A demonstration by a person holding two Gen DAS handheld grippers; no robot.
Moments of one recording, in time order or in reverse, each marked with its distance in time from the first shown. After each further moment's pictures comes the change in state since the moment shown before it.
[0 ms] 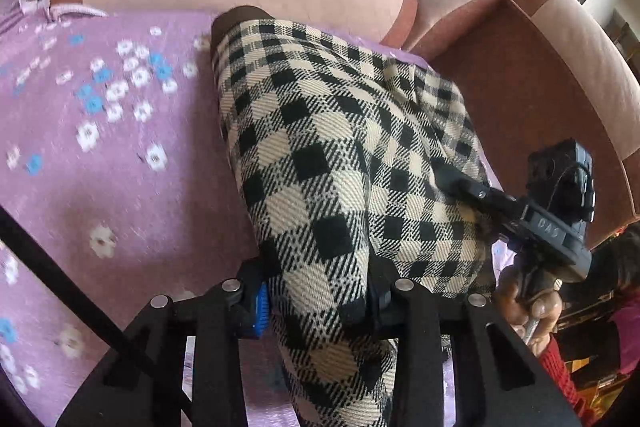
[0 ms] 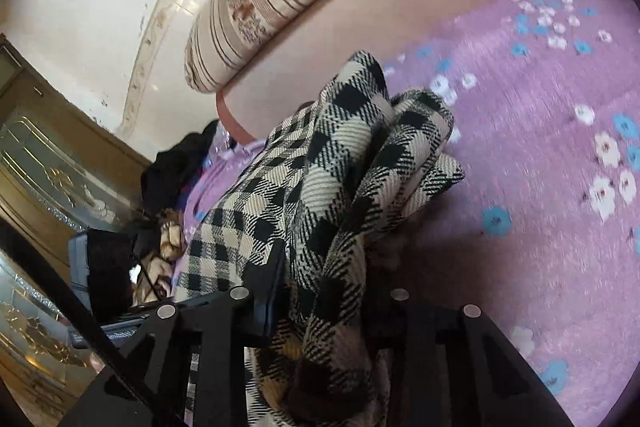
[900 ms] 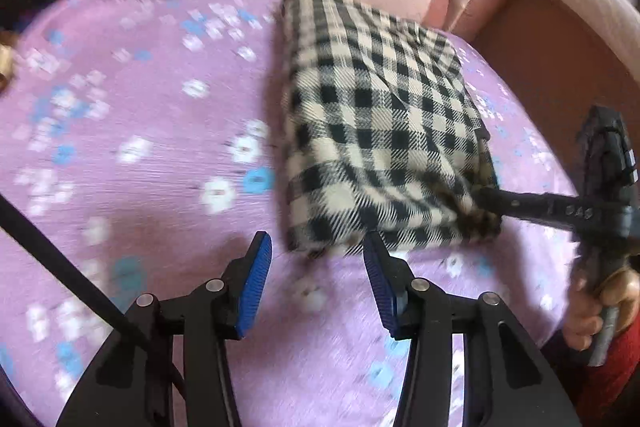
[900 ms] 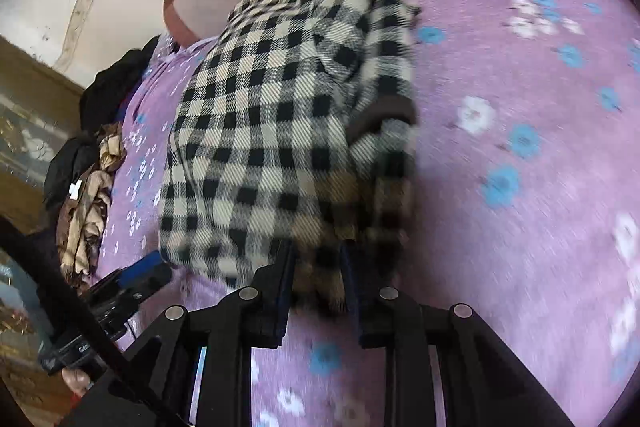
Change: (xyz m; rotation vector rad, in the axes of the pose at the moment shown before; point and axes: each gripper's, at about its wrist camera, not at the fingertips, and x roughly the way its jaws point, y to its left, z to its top) left arm -0.054 -0.014 -0.167 0.028 -0.123 0.297; right arm -0.047 0.012 -0.116 -0.010 0.265 -0.275
